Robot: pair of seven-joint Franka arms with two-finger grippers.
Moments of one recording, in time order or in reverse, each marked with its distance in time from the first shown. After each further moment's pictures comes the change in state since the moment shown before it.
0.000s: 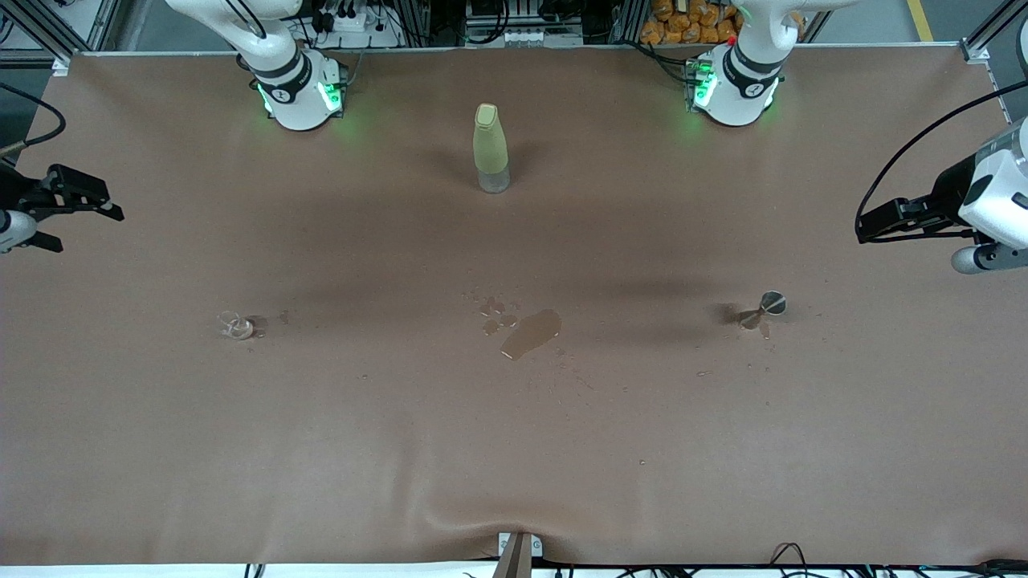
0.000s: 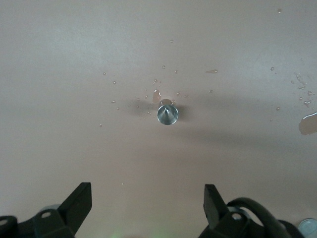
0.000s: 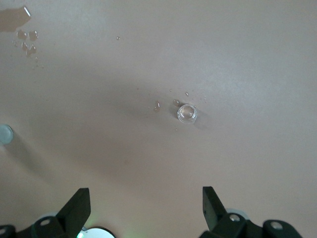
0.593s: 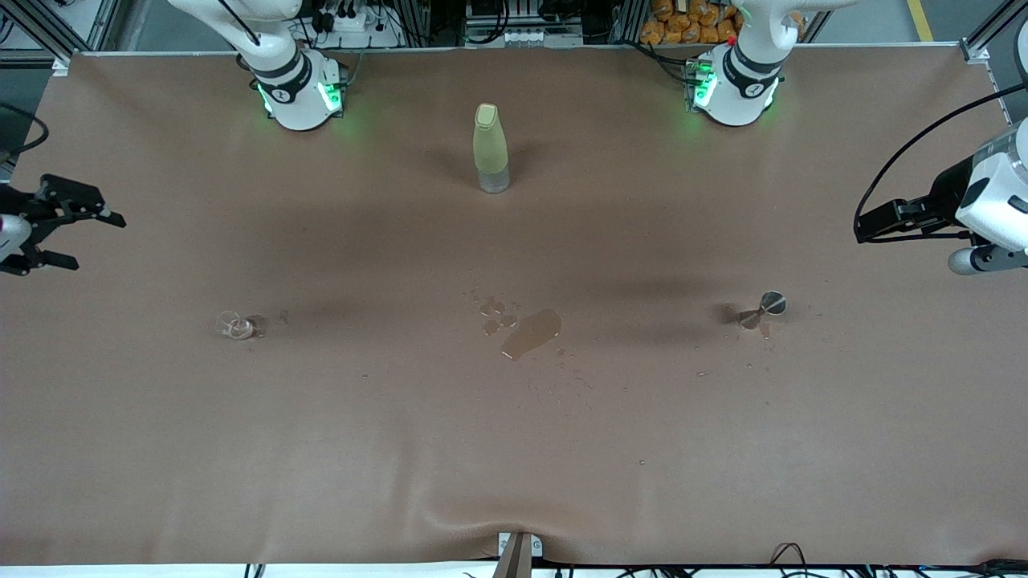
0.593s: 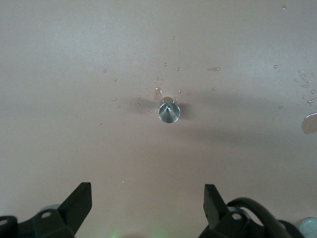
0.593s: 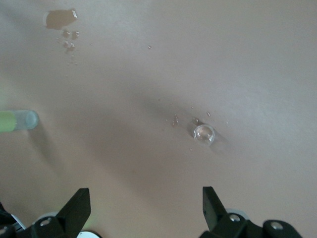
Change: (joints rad) left arm 0.003 0.000 0.003 -0.007 0.000 0.000 0.000; right arm -0.119 0.081 -0.004 -0.004 0.194 0.006 -0.308
